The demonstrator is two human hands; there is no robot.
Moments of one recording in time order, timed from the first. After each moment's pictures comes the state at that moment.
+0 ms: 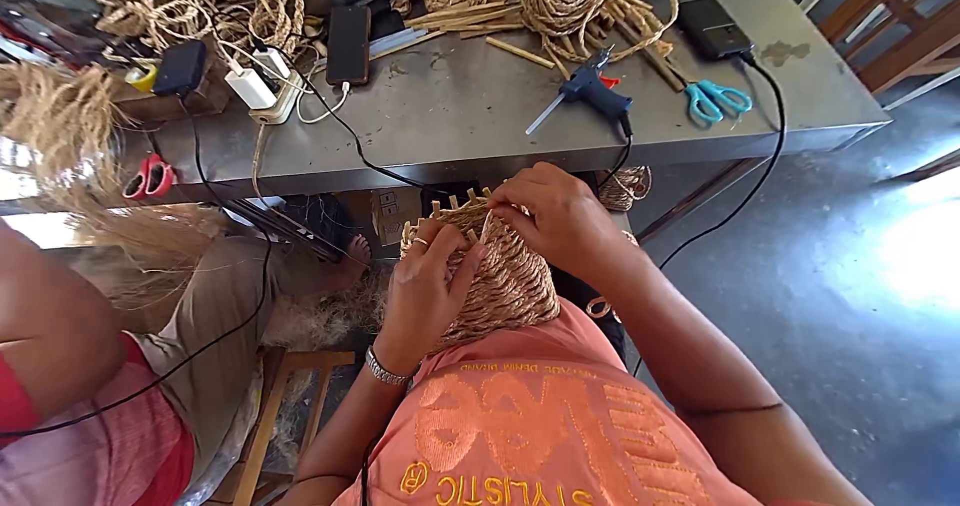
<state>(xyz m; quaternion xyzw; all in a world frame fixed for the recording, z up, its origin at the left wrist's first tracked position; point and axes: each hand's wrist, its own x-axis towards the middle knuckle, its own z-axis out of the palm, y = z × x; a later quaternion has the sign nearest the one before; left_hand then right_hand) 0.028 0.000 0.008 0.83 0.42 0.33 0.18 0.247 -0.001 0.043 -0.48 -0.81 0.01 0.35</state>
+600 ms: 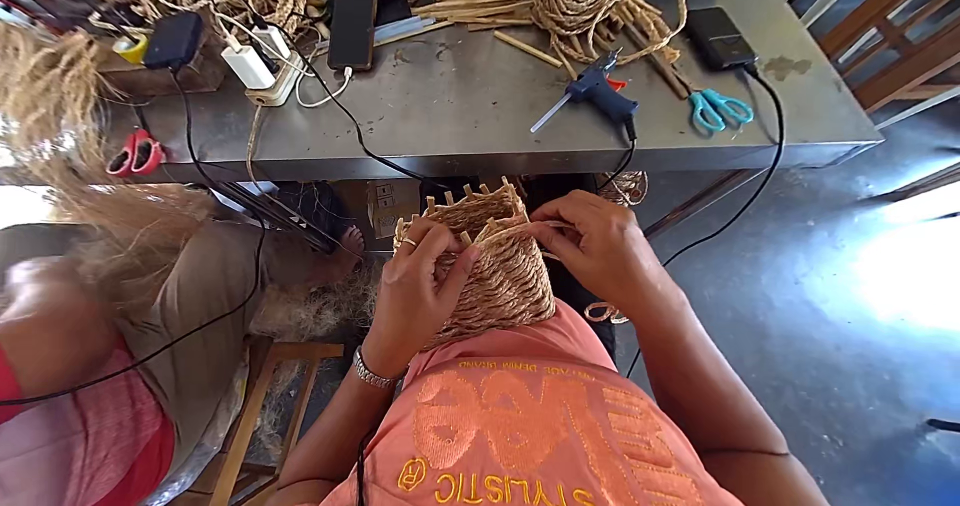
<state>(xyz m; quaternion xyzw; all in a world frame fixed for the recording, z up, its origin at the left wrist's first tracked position) 0.017 -0.004 0.002 0.80 0.40 0.38 0.23 0.271 -0.040 0.030 -0.54 -0.75 0.08 0.37</state>
